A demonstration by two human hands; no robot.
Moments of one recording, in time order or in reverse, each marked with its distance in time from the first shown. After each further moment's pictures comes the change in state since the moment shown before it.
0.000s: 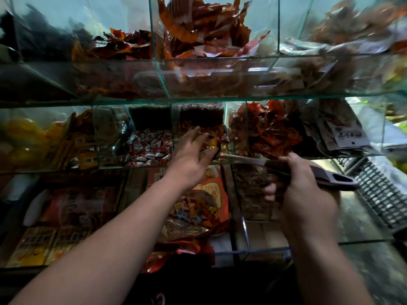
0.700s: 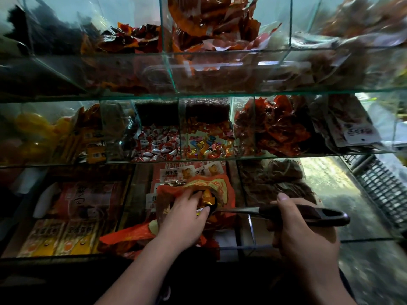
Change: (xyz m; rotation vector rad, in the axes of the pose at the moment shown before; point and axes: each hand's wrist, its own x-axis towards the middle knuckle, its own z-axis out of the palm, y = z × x) left_hand -0.111 -0.043 0.043 0.096 -0.230 -0.208; right_hand -0.038 0.039 -0.026 -0.327 0.001 0.019
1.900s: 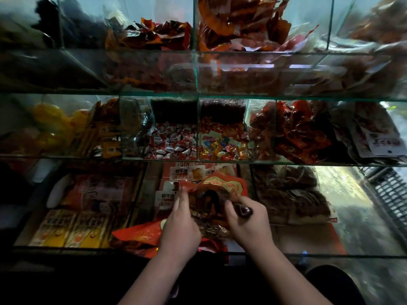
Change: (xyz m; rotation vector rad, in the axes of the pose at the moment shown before) left_hand -0.026 -0.016 -0.006 -0.171 0.122 -0.300; right_hand 0.040 0.076 0.093 -0.487 -0.258 -0.415
